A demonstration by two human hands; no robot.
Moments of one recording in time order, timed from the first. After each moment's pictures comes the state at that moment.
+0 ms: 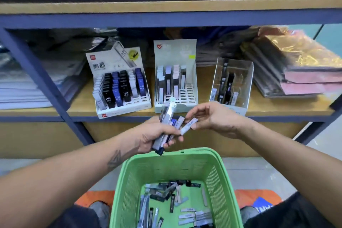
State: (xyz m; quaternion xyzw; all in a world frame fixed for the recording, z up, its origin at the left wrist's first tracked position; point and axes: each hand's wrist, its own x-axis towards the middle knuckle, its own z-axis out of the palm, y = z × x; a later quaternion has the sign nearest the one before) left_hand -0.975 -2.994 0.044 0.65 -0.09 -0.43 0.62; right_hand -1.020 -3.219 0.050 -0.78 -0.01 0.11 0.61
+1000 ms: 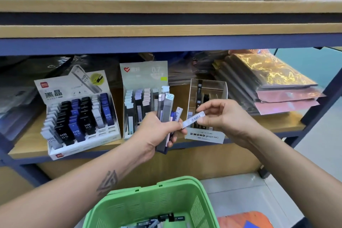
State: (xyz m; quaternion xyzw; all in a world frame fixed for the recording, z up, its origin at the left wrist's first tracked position) left_hand -0.945 -3.091 0.084 0.68 -0.14 -0.26 0.67; right_hand -1.025 -3.292 0.100 -0.76 0.09 -0.08 0.63
